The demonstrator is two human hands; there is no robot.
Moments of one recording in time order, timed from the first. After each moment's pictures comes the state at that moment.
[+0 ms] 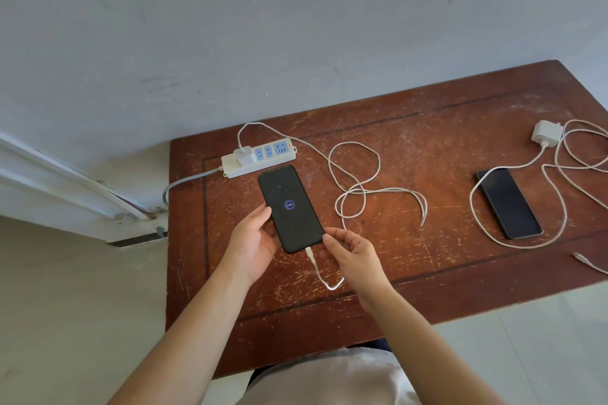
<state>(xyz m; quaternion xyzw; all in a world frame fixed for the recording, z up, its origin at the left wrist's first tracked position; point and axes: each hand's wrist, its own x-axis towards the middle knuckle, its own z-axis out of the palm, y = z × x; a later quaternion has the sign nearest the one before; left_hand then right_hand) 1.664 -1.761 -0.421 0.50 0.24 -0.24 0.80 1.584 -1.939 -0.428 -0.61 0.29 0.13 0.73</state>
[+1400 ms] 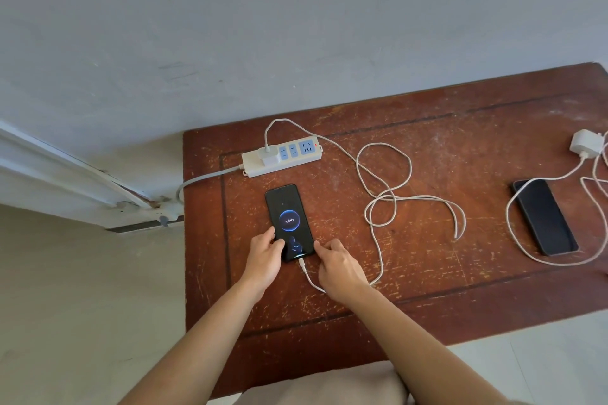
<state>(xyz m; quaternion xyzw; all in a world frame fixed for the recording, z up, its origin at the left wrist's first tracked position) 1.674 -1.706 -0.491 0.80 0.17 -0.29 0.50 1.629 -1.872 -0.496 -0.91 0.07 0.29 0.29</state>
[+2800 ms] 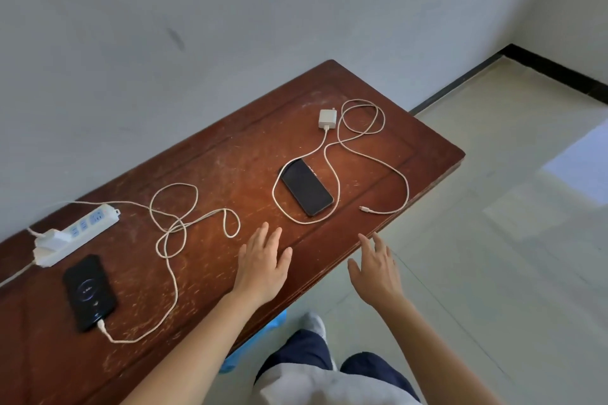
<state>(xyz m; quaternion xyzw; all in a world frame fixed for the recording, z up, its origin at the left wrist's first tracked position) 1.523 -2.099 -0.449 0.93 -0.28 -0.21 0.14 1.383 -2.281 -0.491 -0.87 0.38 0.10 0.30</state>
